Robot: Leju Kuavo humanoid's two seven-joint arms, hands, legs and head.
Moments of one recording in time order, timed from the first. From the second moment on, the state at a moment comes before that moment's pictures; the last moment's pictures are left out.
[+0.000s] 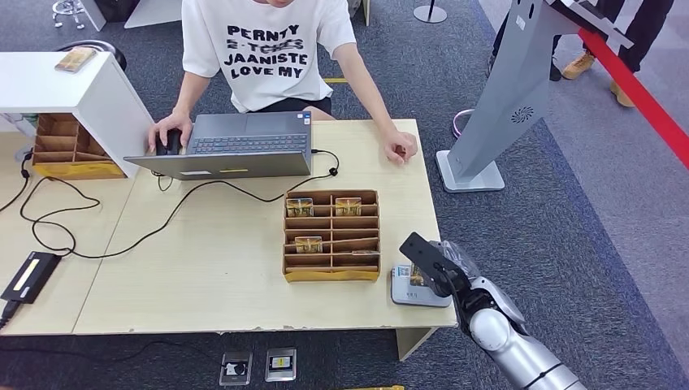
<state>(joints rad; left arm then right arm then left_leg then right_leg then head) -0.12 0.08 -1.23 -0.21 1.10 0.29 0.27 -0.40 -0.34 0.66 -1.23 0.36 -0.18 0.33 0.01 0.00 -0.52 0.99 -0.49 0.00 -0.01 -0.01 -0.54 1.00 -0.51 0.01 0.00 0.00</state>
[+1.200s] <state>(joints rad) -0.12 0.08 -1.23 -0.21 1.10 0.29 0.27 -0.42 -0.32 0.68 -1.16 0.36 -0.20 0.36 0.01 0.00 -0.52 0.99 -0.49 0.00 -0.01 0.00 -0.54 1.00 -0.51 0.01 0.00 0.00</state>
